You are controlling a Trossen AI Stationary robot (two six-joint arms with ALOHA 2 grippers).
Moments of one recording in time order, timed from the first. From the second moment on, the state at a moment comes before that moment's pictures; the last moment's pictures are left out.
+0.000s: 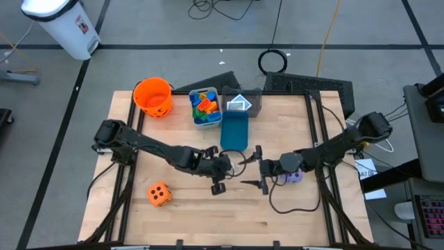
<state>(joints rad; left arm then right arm) -0.26 1.79 1.35 -0.46 -0.22 -0.37 0.34 1.39 0.53 0.74 0.22 -0.03</state>
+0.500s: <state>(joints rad) -0.27 1.80 1.38 -0.45 -0.21 -0.33 0.27 1.54 0.56 0.86 0.10 0.07</state>
